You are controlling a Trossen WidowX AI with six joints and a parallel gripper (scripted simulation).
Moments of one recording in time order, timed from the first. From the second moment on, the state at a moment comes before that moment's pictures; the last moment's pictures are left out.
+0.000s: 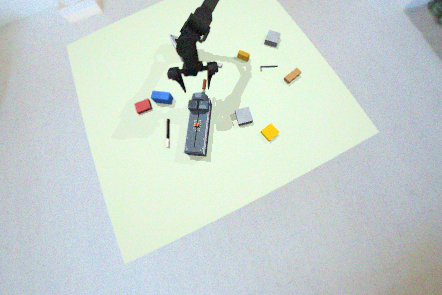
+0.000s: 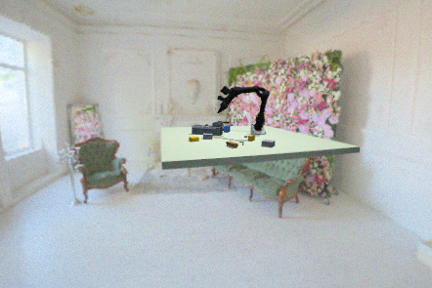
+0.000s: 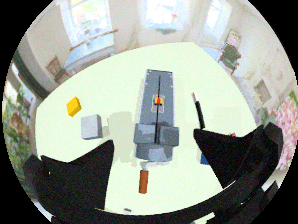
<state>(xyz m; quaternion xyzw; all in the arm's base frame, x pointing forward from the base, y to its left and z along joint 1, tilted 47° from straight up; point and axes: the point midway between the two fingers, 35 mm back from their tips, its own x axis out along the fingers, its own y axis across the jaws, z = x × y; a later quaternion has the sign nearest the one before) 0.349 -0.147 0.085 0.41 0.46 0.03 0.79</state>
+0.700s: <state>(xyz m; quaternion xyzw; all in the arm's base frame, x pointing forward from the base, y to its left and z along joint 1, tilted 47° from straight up) 0.383 -0.182 0.035 0.37 0.43 0.13 0.81</state>
